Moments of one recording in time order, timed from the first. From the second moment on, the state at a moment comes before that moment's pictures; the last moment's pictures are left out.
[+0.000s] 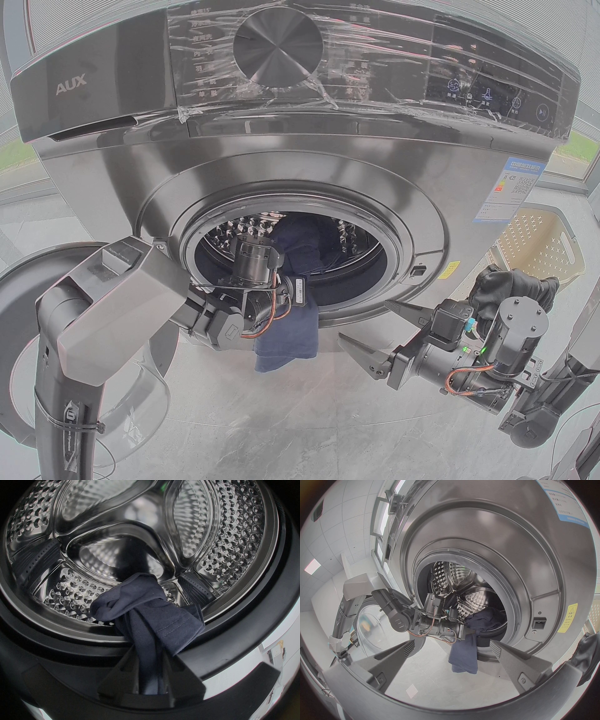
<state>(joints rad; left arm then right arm) -0.55 2.38 -1.37 -0.62 0.11 -0.20 0.72 1.88 -0.35 -1.51 0.03 0.10</state>
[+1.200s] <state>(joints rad) -0.57 2.39 -1.43 -0.68 0.16 -0.28 0.72 1.88 -0.35 -1.51 0.03 0.10</state>
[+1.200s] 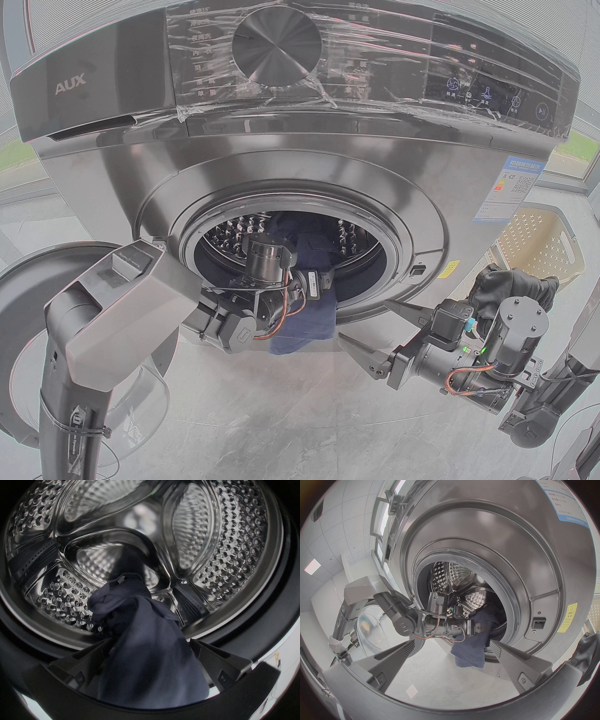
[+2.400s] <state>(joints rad) -0.54 2.46 -1.61 -0.78 0.16 -0.36 0.72 1.88 -0.35 -1.51 0.03 0.10</state>
